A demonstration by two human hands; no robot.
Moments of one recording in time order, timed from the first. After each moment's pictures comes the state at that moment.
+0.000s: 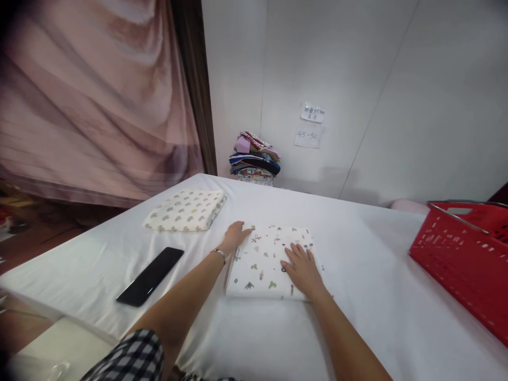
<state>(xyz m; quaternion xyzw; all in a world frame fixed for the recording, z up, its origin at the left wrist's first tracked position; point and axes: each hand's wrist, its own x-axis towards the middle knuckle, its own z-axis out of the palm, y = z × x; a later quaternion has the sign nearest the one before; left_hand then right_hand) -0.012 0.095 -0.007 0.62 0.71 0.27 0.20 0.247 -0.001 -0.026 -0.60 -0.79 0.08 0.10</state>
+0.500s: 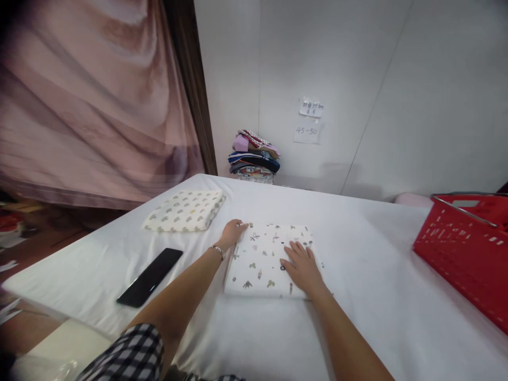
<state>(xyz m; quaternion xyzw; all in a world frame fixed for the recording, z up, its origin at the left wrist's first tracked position) -0.017 0.104 -0.003 0.60 0.70 0.31 0.23 0.248 -0.003 -0.023 -0.59 -0.79 0.10 0.14</state>
